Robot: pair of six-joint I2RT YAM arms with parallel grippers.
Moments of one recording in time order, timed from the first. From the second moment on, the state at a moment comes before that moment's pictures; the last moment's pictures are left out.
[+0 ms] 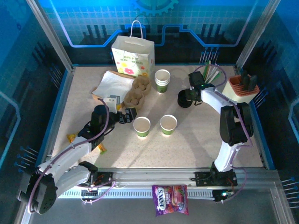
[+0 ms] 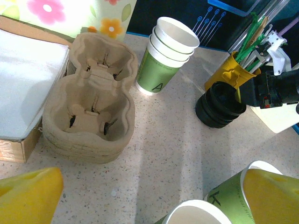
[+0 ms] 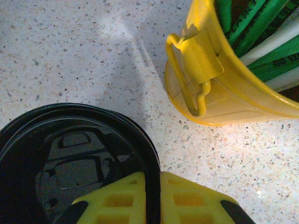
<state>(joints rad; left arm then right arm) -0.40 0.99 0.52 0.12 0.10 -0.42 0.21 1.84 1.32 -0.50 0.21 0.19</state>
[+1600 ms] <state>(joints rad) -0.51 1.03 0.68 0.49 0.28 -0.98 0.38 1.17 0.87 0.09 -0.47 0.94</state>
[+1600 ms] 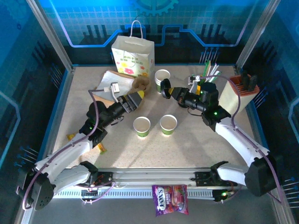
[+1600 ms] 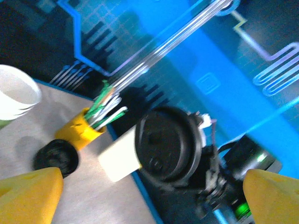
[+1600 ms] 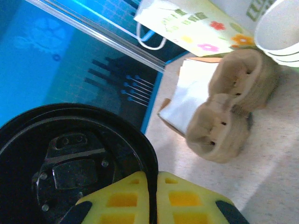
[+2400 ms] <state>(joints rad) -0.57 1.37 1.00 0.69 0.45 -1.32 0.47 1.15 0.80 0.50 -0.42 1.26</state>
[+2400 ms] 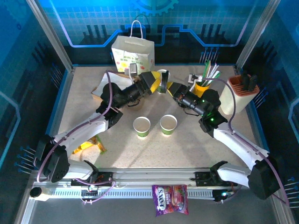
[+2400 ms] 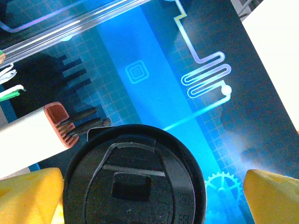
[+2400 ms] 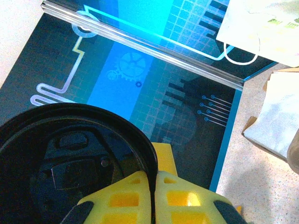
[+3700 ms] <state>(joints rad) -0.57 1.38 1.00 0.62 0.44 -1.26 0.50 1.23 0.80 0.60 -0.39 1.29</state>
